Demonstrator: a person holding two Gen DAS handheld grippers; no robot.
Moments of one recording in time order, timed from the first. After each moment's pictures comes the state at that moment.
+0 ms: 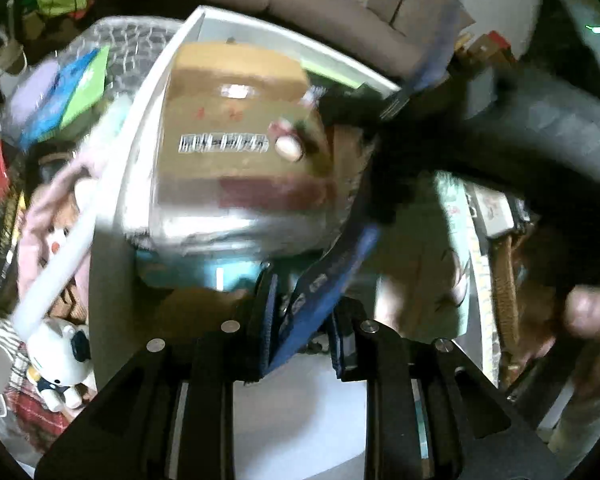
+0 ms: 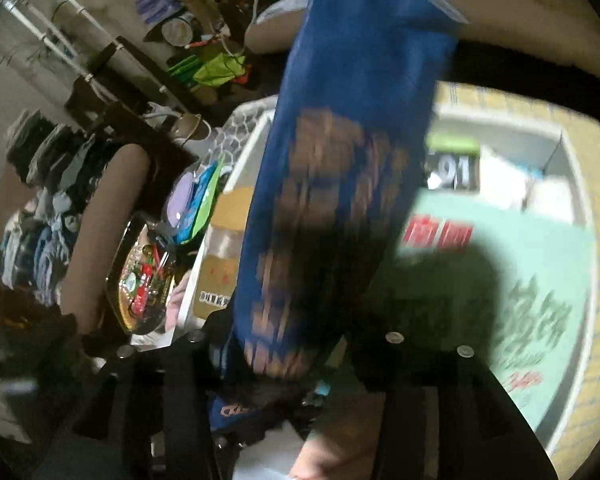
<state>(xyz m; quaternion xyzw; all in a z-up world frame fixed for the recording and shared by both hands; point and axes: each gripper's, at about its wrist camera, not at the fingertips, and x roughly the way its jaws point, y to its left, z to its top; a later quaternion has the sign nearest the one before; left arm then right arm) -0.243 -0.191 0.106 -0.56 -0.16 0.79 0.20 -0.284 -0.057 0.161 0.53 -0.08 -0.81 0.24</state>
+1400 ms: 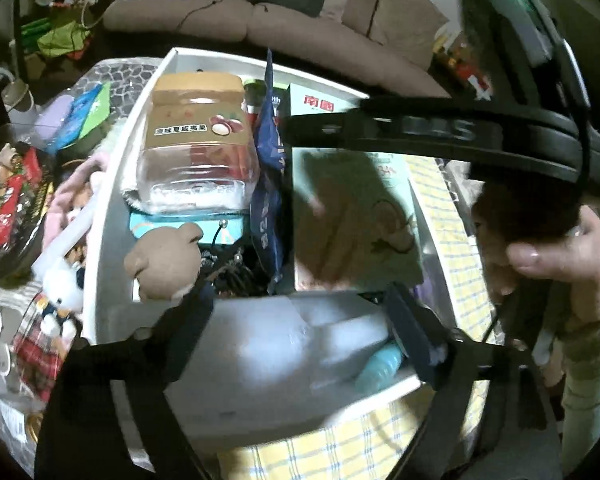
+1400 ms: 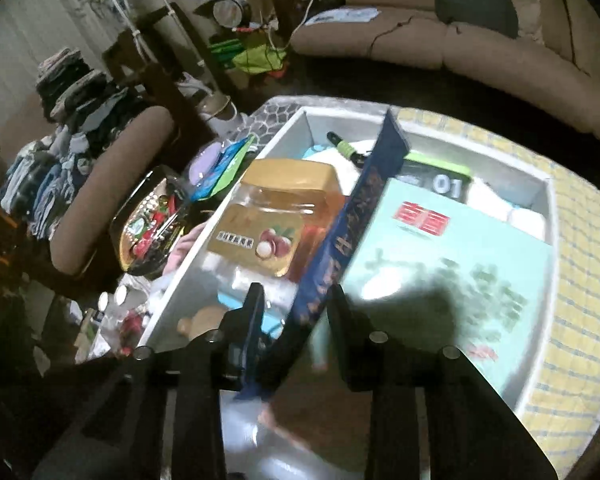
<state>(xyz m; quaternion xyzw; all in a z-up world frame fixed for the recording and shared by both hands) -0.150 -0.146 0.154 -0.51 -0.12 0.83 0.19 -0.225 -0.034 0.182 0.50 0.01 -0.82 0.29</state>
